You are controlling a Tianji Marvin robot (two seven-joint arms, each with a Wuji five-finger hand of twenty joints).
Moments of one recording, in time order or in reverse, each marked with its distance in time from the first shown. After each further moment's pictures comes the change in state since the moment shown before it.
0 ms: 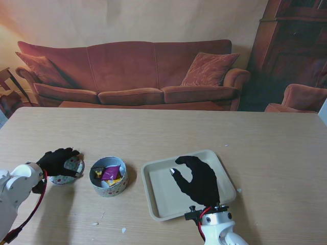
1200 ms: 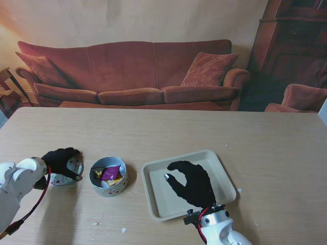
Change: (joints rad) left arm -0.094 0.028 0.123 0.054 0.007 0.041 -0.053; right arm 0.009 0.021 0.007 0.015 0.002 -0.075 0.116; left_hand -0.184 -0.220 0.257 -0.073 -0.018 0.123 -0.038 -0.001 -0.043 0.032 0.069 0.323 -0.021 0.056 0.193 0.508 0.108 0.023 0.678 0.338; right_hand 0.000 0.048 -0.014 0.000 0.026 -0.022 -0.025 0.008 0.030 -0.016 -0.012 -0.007 0.010 -0.015 0.000 0.000 -0.101 -0.001 -0.097 -0.019
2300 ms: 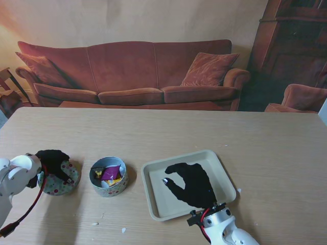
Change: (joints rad) left arm 0.076 0.003 -0.122 -0.159 0.200 -0.054 -0.088; right arm 0.015 0.033 0.017 0.023 -0.081 -0.061 0.038; left_hand -0.053 -0.064 0.085 -0.106 0.382 -0.027 0.583 0.150 0.529 -0.014 0.630 0.380 0.743 -0.105 0.966 0.500 0.852 -0.228 0.821 0.067; right_hand 0.000 0.049 -0.064 0.000 0.000 -0.035 -0.027 0.016 0.000 -0.038 -0.035 -0.006 -0.023 -0.054 -0.032 -0.015 -0.062 -0.035 -0.104 -0.006
